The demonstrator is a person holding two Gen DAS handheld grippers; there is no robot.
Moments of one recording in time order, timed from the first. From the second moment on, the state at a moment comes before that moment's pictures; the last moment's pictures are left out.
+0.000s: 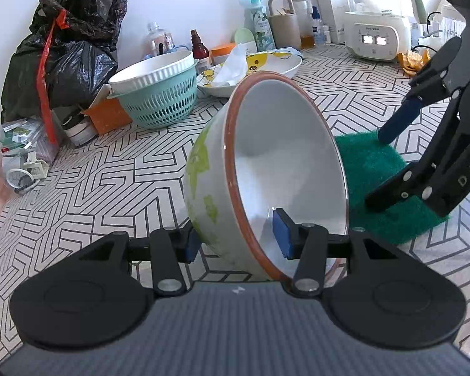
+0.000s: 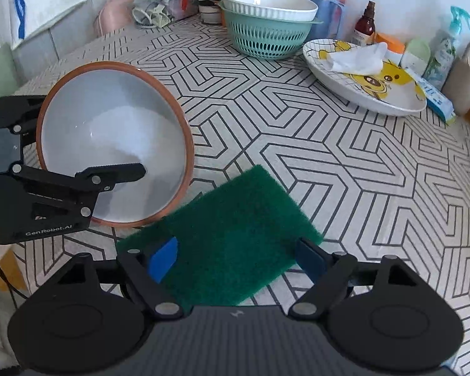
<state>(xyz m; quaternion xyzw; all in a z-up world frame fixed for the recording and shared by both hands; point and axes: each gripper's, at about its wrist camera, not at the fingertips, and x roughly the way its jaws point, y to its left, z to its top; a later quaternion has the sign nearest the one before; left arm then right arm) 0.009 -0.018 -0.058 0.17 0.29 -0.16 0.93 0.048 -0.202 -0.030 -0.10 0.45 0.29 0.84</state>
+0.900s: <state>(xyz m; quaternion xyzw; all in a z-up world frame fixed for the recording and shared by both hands) 0.009 -0.015 -0.058 0.20 0.28 -0.14 0.93 0.029 -0.225 0.007 0.09 0.49 0.42 0.76</state>
